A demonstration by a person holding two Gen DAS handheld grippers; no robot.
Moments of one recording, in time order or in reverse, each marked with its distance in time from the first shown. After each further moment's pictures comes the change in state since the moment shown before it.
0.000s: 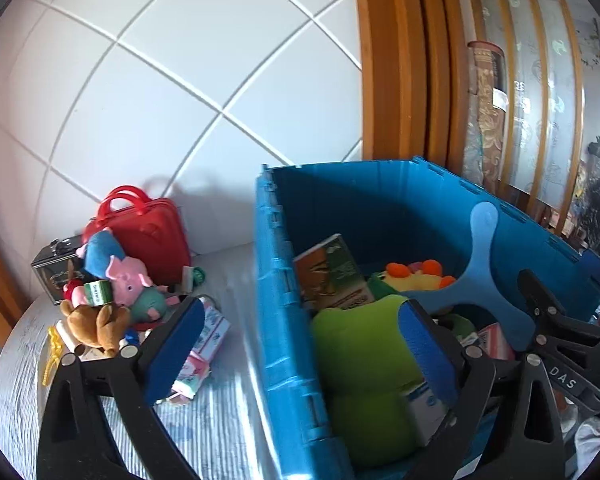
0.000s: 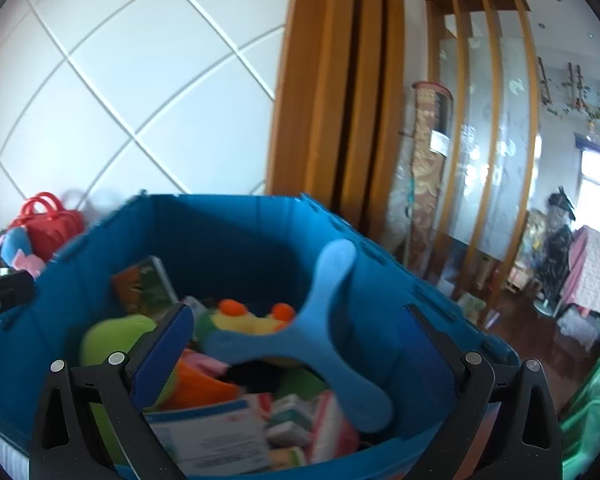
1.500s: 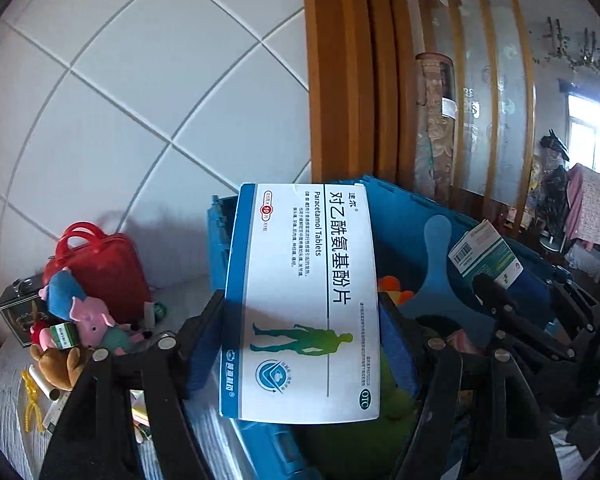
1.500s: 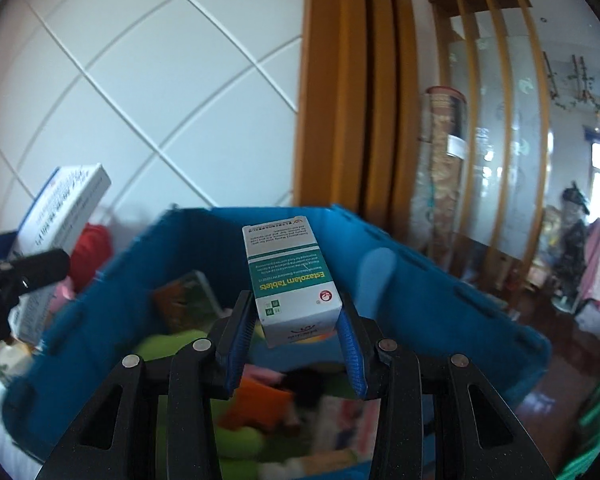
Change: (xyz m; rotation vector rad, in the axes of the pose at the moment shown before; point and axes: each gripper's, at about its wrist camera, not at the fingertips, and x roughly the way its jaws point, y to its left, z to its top) left arm 0.007 -0.021 0.019 0.105 -0.061 -0.203; right arm -0.009 0.015 -0.004 0.034 0.001 0.004
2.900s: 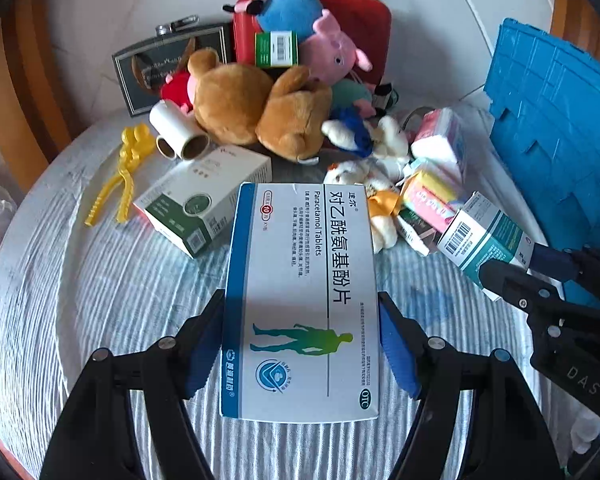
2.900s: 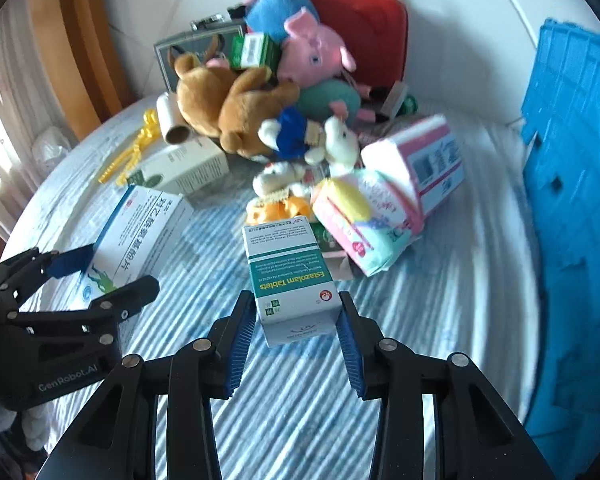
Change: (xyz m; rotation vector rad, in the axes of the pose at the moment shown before) left arm 0.001 0.306 -0.282 -0.386 0.447 0.377; right arm 0.064 0.363 -0.146 -0.360 0.530 0.717
